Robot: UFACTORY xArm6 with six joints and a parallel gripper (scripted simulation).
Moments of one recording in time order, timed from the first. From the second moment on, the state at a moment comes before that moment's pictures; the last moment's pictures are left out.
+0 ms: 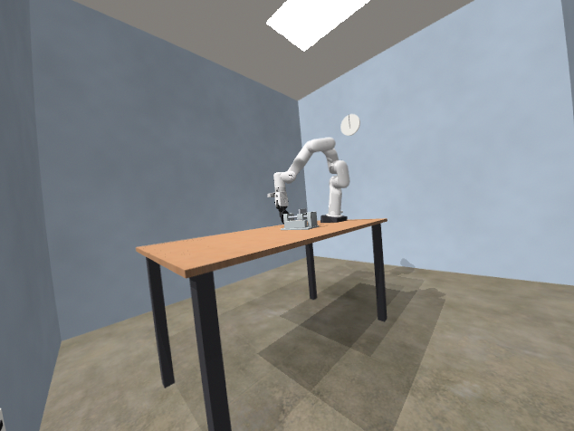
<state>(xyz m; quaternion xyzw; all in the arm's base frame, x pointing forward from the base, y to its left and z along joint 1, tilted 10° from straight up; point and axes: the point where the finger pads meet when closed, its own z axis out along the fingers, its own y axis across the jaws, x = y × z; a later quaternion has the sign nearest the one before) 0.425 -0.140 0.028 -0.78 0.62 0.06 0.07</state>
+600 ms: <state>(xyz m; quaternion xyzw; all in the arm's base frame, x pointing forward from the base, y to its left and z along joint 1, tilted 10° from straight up) 0.416 -0.137 -0.002 -0.78 0.62 0.06 0.07</state>
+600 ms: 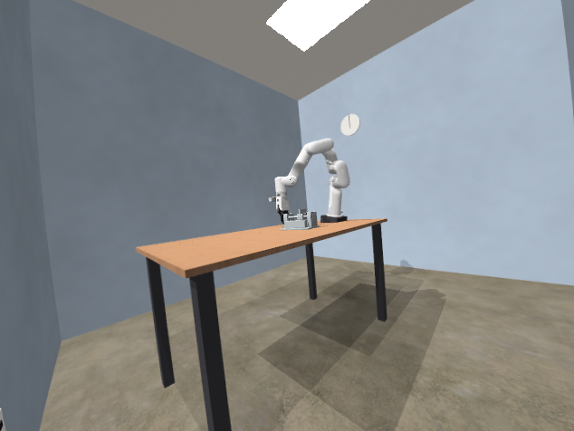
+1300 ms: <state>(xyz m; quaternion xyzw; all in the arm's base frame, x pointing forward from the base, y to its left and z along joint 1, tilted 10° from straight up) 0.440 -0.126 -0.029 -0.78 0.62 0.06 0.07</state>
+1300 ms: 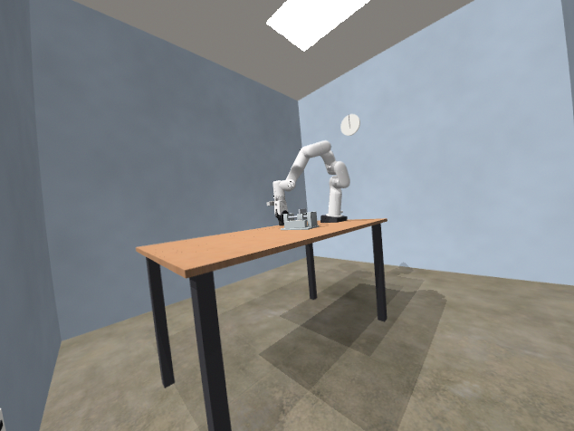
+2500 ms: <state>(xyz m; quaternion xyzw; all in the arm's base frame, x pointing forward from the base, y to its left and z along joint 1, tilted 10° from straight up) 0.480 -0.126 0.025 -0.78 0.62 0.06 0.07</state>
